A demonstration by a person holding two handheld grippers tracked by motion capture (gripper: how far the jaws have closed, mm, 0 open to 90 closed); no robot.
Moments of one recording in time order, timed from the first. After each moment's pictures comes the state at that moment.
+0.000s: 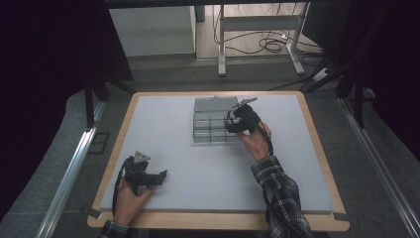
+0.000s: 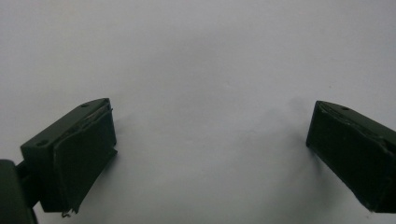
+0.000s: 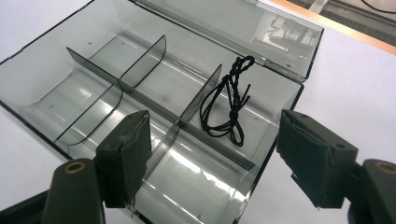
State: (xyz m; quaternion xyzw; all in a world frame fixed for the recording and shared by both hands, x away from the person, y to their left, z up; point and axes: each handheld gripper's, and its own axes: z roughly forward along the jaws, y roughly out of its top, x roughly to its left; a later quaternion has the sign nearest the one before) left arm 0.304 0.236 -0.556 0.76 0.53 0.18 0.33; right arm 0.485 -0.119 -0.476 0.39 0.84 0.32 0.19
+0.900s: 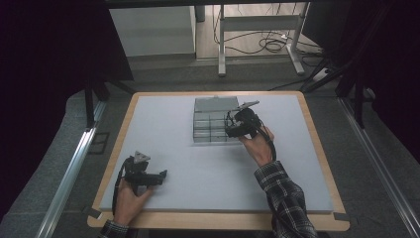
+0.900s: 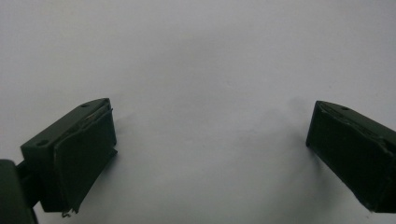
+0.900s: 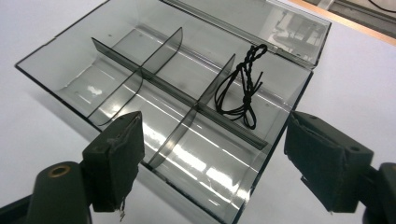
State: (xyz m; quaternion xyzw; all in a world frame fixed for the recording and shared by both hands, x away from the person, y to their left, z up) left arm 0.304 0.236 -0.556 0.76 0.53 0.18 0.33; right arm 0.467 -0.122 -0.471 0.39 0.84 0.33 0.18
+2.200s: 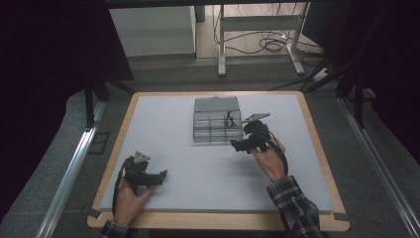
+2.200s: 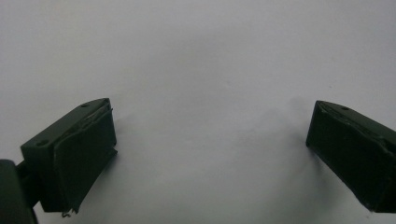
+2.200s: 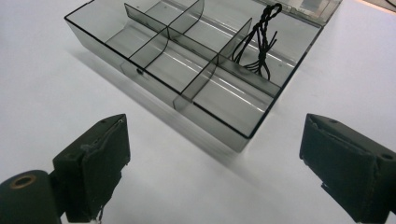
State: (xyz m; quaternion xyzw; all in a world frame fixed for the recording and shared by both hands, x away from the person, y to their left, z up) left arm 0.304 0.236 -0.556 0.76 0.53 0.18 0.33; right arm 0.425 -0.149 -0.475 0.37 0.85 0.34 0.17
